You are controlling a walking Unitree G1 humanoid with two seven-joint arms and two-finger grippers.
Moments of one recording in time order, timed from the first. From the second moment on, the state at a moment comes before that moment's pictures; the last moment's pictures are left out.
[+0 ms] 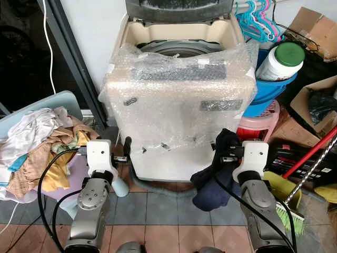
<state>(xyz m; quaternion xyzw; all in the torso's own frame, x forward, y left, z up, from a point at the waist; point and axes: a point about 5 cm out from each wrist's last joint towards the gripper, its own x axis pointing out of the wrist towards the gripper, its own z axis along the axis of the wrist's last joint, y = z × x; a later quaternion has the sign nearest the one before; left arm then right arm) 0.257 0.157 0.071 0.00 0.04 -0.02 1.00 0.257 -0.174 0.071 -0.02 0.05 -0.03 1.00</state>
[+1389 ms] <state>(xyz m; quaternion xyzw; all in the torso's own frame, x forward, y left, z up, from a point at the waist) 0.253 0.142 0.064 0.03 0.07 -0.03 1.00 0.288 -0.155 0.149 -0.04 -0.09 0.11 0.99</state>
